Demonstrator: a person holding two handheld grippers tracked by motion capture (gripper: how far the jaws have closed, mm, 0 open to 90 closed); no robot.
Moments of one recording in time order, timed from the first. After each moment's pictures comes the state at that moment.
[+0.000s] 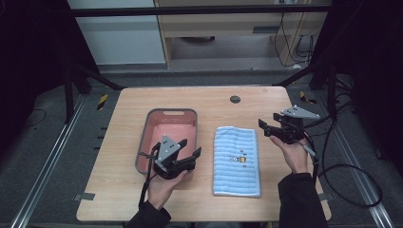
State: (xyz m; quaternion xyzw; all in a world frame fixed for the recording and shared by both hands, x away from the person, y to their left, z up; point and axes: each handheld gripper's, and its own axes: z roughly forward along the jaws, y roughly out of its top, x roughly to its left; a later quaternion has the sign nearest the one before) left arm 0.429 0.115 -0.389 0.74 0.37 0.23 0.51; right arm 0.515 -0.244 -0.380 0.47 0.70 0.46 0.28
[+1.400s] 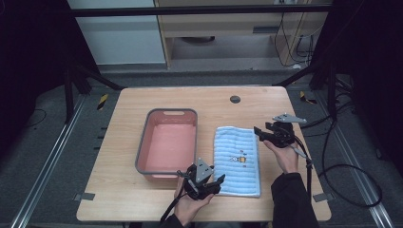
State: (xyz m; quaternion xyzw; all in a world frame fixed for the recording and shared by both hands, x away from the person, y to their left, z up) left arm 0.407 0.052 -0.465 0.80 0.35 0.16 0.45; right arm 0.536 -0.239 -0.432 0.49 0.72 0.43 0.24
